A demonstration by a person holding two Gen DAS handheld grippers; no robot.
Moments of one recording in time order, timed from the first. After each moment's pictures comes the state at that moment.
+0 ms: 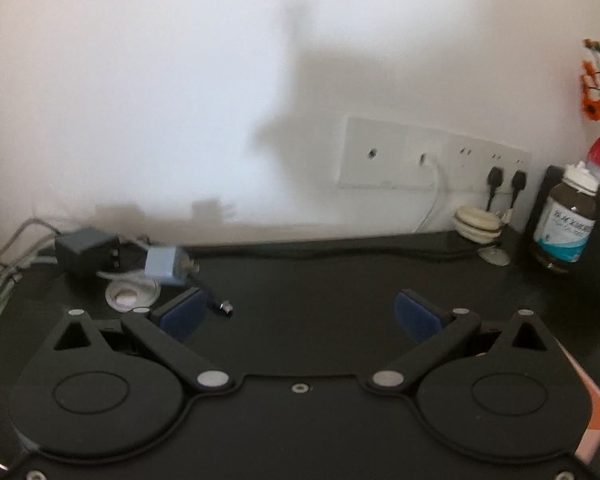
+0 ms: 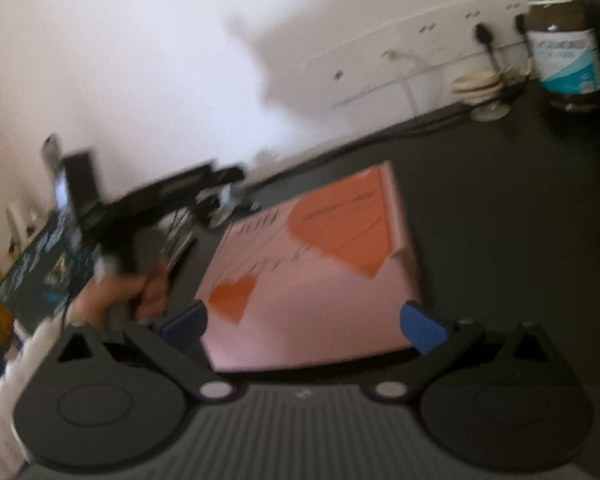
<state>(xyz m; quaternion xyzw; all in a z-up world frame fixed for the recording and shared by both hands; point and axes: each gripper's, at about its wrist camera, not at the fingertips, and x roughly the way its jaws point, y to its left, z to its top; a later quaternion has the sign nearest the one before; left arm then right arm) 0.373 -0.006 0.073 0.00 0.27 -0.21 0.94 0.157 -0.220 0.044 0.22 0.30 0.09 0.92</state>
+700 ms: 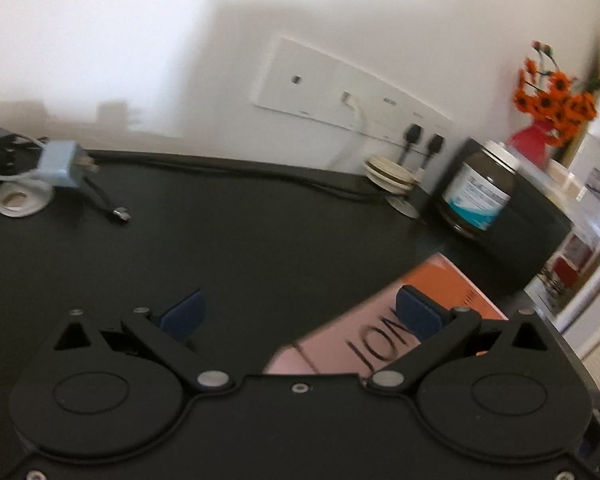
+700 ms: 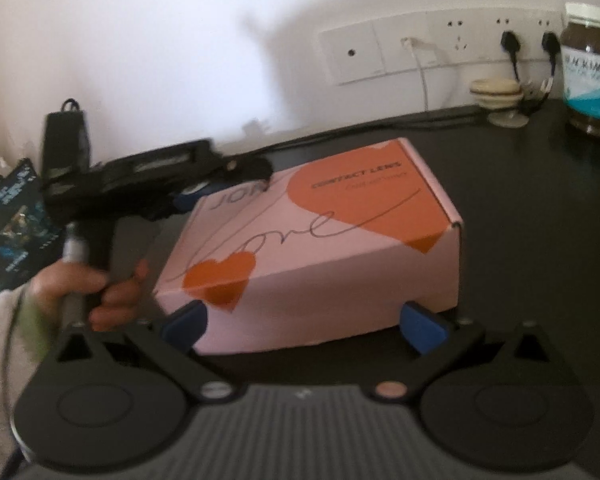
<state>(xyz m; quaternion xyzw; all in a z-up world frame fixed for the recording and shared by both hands) 0.368 -0.003 0.041 -0.08 0.34 -0.37 0.86 0.196 -0.193 0.025 0.14 0.31 0.05 0.94</state>
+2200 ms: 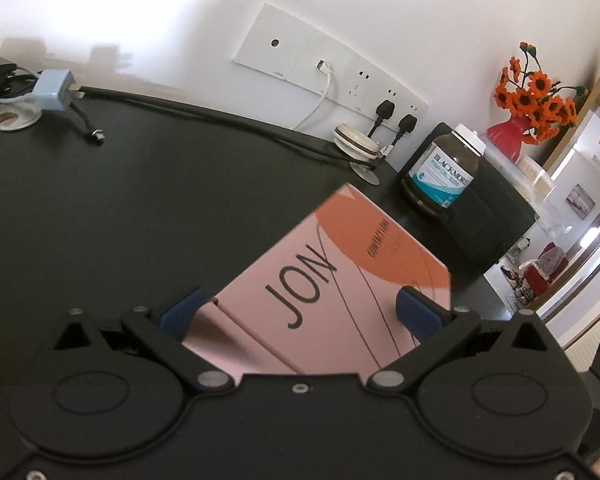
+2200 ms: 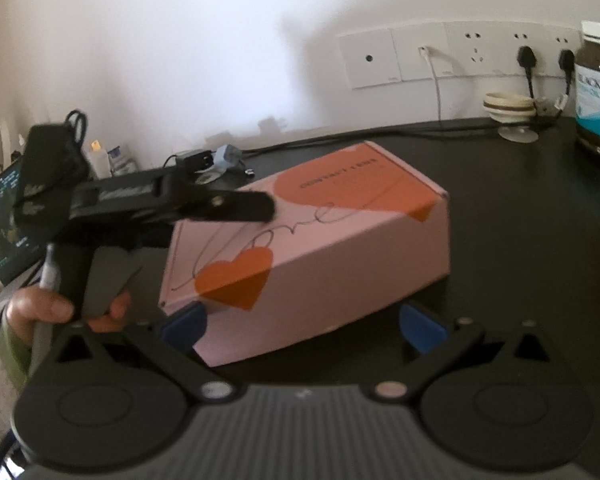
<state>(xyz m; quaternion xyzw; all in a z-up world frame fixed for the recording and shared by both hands) 0.318 0.003 0.035 -0.12 0.38 -0.37 0.84 0.178 -0.210 0.032 0.12 0.31 0.09 0.94</state>
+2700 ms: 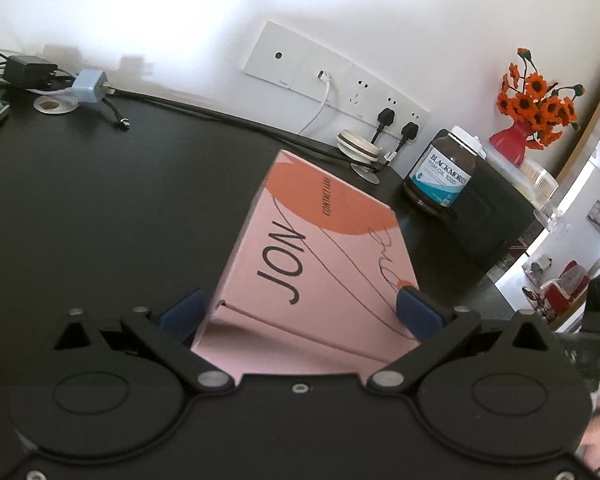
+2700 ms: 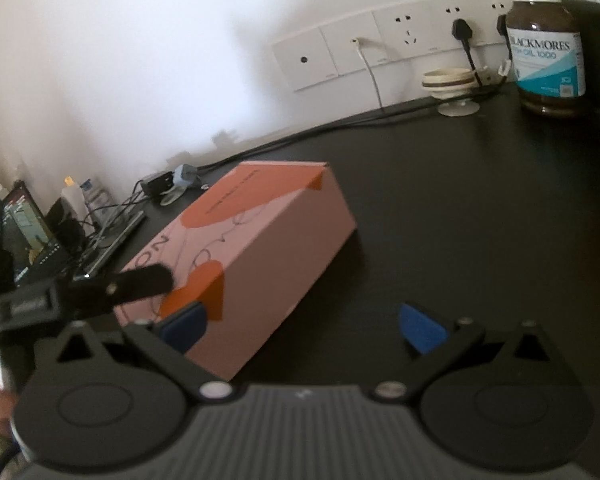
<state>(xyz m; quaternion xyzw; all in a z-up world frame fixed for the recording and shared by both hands) 0.250 0.006 0.041 -0.13 0.35 -0.33 0.87 0.171 -0.256 0.028 0.18 0.32 0.05 0.93</state>
